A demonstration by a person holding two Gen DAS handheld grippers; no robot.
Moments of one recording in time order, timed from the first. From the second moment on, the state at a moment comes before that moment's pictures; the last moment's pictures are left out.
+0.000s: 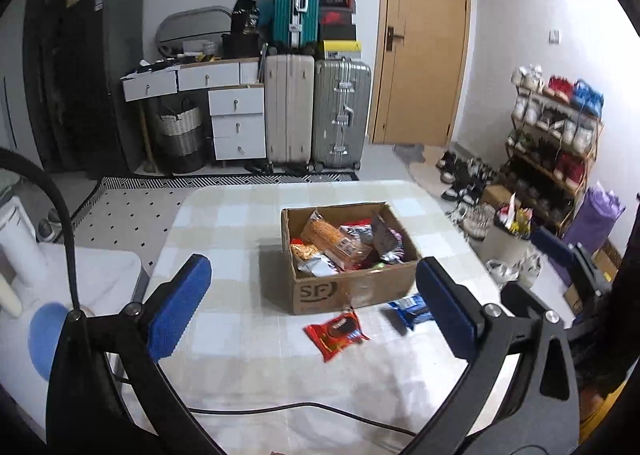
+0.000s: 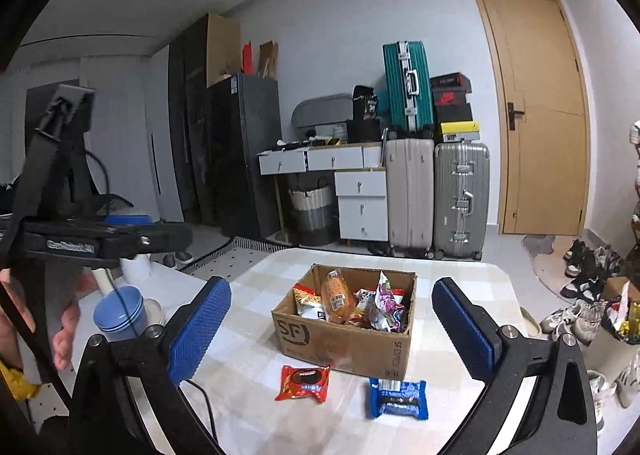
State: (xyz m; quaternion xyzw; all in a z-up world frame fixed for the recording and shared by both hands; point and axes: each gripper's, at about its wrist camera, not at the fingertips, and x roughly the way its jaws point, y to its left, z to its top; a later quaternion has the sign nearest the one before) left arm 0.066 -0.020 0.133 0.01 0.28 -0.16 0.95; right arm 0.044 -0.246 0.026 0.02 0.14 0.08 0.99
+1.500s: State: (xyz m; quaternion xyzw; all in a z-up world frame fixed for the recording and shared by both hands) left arm 0.225 -0.129 -0.161 0.01 0.55 -0.06 0.83; right arm 0.107 -0.321 -0.135 0.12 0.27 0.03 0.95
